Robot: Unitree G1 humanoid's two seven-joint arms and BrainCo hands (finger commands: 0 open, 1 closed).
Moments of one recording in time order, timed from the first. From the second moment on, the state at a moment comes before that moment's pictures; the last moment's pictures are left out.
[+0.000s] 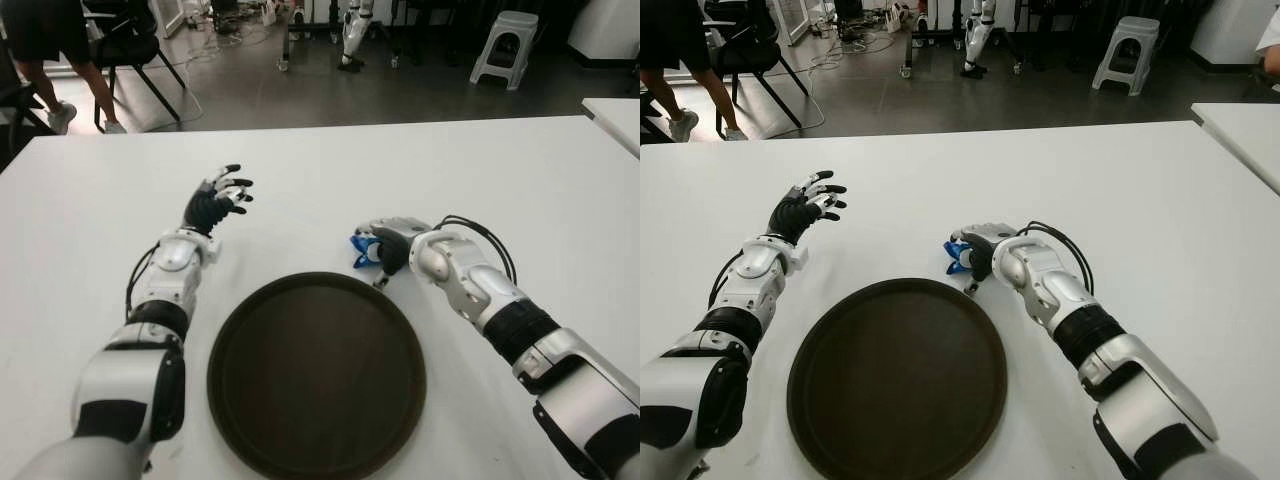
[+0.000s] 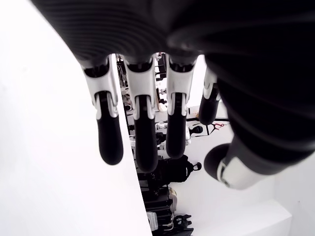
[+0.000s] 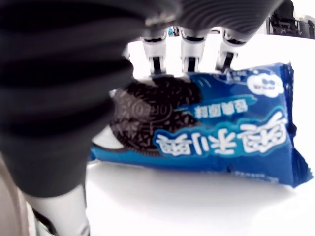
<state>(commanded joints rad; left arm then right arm) -0.74 0.16 0.13 1.20 0.01 -0.39 -0.17 -0.64 -0.28 0.62 0.66 -0.75 0.07 0.25</state>
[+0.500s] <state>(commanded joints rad) -0.74 0.17 0.13 1.19 0.01 -0.39 -0.18 -0.67 -0.27 0.65 0.75 -0.80 0.06 0.07</state>
